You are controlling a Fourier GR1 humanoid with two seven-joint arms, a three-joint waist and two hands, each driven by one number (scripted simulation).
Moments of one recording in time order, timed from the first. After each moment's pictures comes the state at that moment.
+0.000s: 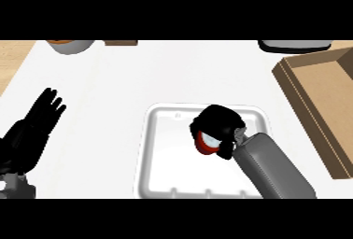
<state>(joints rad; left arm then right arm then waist) -0.04 0.22 0.20 -1.68 0.22 -0.09 0.31 -0.52 -0.14 0.42 -1.28 1.14 0.61 -0.20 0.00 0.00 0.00</state>
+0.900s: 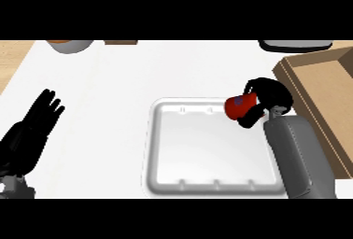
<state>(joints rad) -0.03 0.21 0.21 -1.68 0.21 -0.10 0.30 -0.58 -0.11 -0.10 -1.10 1.18 0.40 0.33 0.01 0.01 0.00</state>
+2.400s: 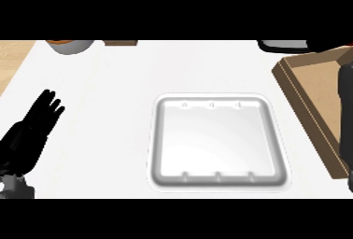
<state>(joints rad) -0.04 0.20 0.22 -1.67 0.21 -0.11 0.31 -0.87 -0.33 -0.24 -1.41 1.31 0.32 0.73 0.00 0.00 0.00</state>
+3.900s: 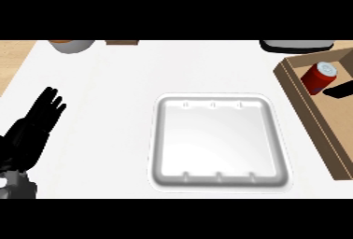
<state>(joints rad) -0.06 0.20 0.23 -1.64 0.20 -0.13 0.29 -0.73 -0.51 -0.48 -0.71 1.04 -0.07 0.28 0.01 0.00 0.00</state>
